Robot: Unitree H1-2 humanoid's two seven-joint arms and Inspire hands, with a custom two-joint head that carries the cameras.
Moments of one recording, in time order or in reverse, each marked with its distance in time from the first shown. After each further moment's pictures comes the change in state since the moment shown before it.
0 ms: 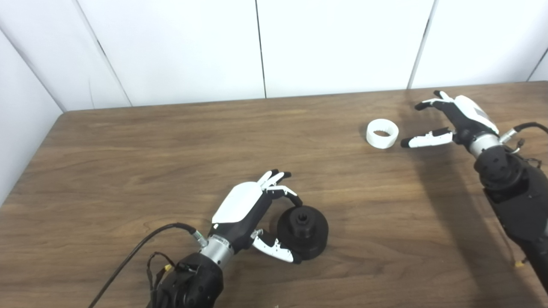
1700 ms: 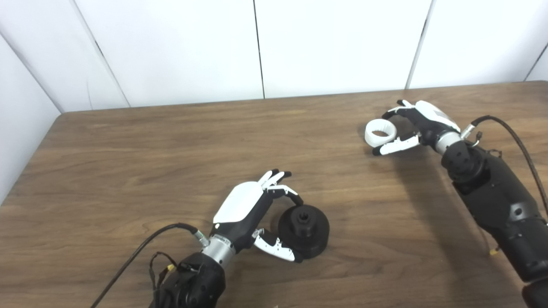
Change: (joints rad) left arm -0.001 -0.013 0.002 0.007 0.005 0.005 0.001; right arm -0.075 0.064 0.108 0.088 -0.031 -0.007 0.038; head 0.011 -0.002
